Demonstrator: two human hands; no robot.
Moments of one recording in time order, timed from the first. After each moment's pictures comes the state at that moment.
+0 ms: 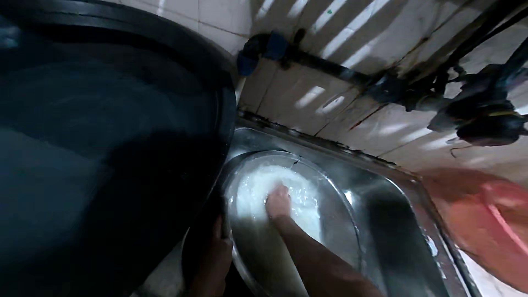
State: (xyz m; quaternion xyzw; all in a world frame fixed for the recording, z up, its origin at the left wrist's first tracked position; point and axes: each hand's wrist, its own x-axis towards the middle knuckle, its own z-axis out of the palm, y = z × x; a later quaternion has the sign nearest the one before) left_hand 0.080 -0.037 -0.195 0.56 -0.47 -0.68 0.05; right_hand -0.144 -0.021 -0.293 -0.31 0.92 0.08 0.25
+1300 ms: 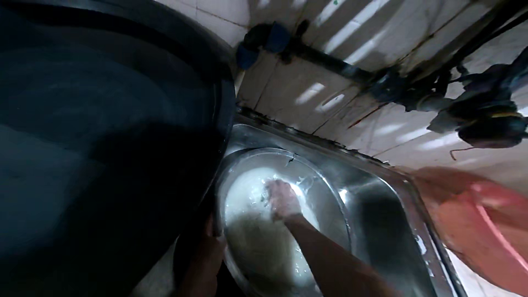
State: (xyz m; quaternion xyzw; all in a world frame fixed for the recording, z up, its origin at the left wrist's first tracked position) left_hand 0.074 -0.042 -0.192 0.59 -0.43 -0.68 0.04; right_hand -0.187 0.005 -0.294 -0.41 0.88 0.08 0.23
